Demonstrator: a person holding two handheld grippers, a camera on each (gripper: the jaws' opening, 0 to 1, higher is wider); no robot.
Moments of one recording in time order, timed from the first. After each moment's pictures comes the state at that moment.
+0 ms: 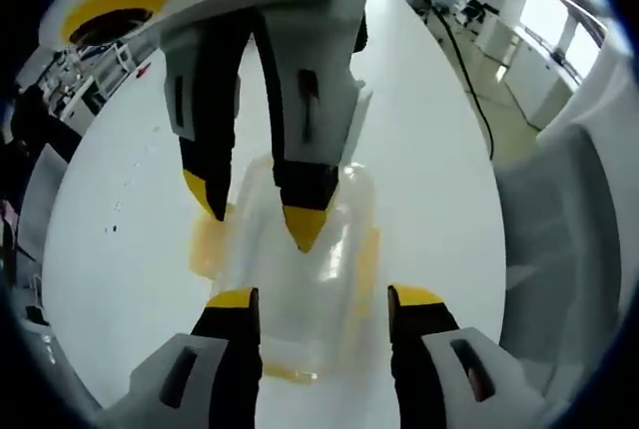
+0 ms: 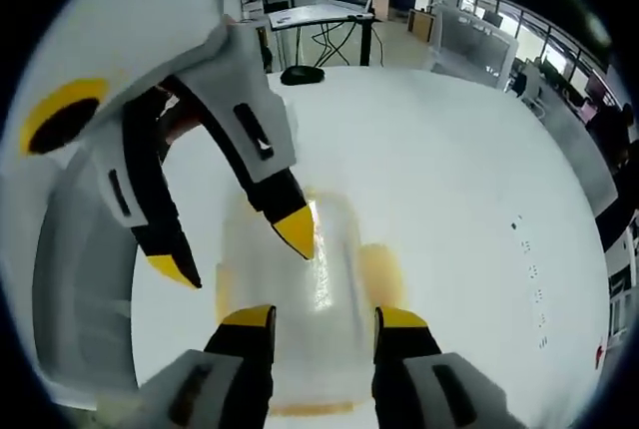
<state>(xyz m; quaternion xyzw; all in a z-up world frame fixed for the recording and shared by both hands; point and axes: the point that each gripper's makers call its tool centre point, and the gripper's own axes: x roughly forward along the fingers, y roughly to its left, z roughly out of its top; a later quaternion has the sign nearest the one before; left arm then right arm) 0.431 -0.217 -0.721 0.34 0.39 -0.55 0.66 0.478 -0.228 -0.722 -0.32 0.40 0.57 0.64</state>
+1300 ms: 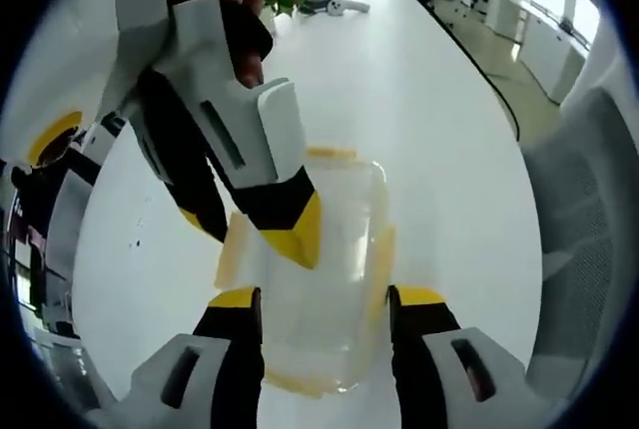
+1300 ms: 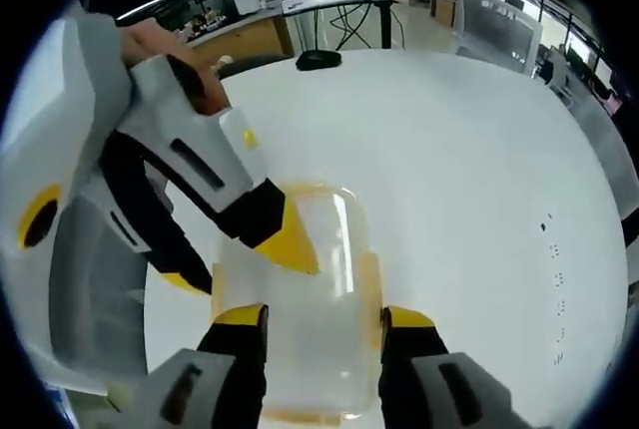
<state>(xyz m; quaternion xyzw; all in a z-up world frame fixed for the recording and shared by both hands) 0.440 -0.222 -0.733 0.40 0.34 -0.51 0.68 0.481 -0.221 -0.734 -0.32 0.44 0.61 0.58</state>
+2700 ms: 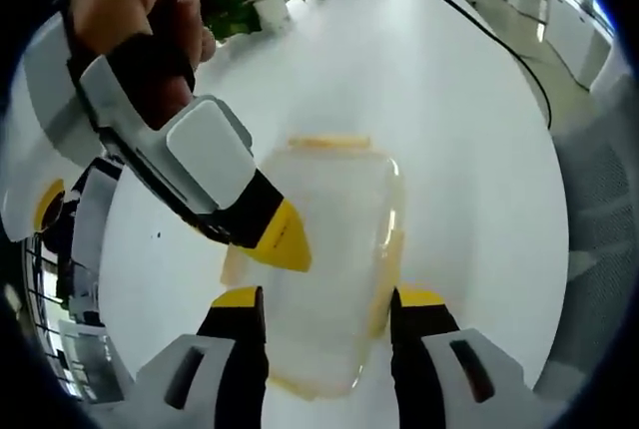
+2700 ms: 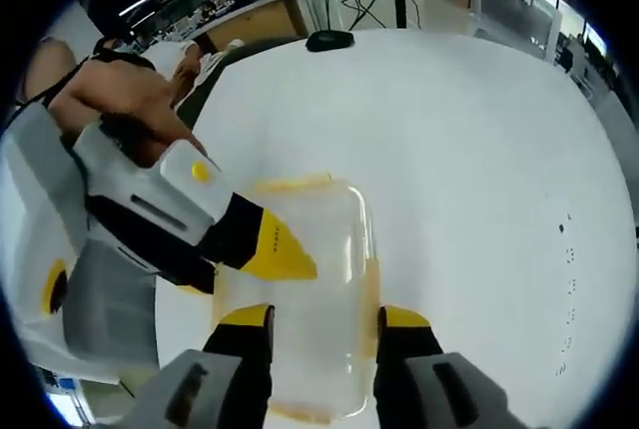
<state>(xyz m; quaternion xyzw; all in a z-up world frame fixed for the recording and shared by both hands) 0.443 -0.223 -0.740 0.45 0.33 -0.45 0.70 0.478 -0.218 -0.738 -0.33 0.47 0.61 0.54</state>
